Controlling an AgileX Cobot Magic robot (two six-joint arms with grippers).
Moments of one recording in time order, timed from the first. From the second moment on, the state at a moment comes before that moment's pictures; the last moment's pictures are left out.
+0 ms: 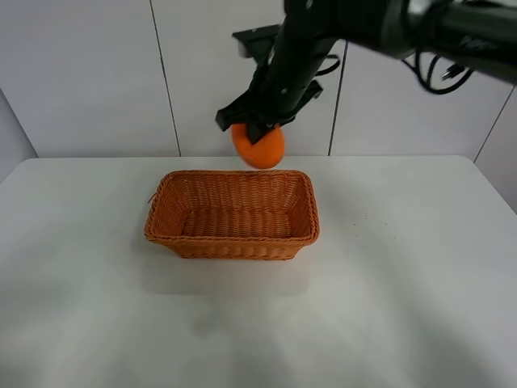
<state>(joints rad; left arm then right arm) -0.03 -0.01 -0.49 0.03 1.06 0.01 0.62 2.09 -1.97 0.01 1.03 0.01</state>
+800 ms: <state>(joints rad) -0.03 -0.01 -0.49 0.03 1.06 0.01 0.65 2.32 -2.13 0.02 1.06 0.03</state>
